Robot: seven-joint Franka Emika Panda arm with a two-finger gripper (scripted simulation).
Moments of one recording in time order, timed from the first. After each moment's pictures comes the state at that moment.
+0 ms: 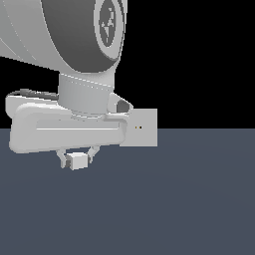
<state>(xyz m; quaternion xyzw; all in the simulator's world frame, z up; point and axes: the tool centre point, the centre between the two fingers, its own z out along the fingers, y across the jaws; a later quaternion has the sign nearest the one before) -0.038 0.103 0.033 -0.92 -0.33 -0.19 0.07</state>
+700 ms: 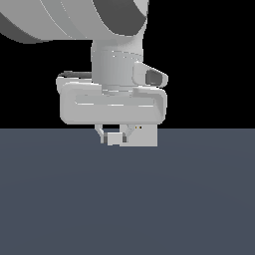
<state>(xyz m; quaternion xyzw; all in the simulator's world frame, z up) -0.021 0.028 0.077 -0.98 -0.08 -0.20 0.02</state>
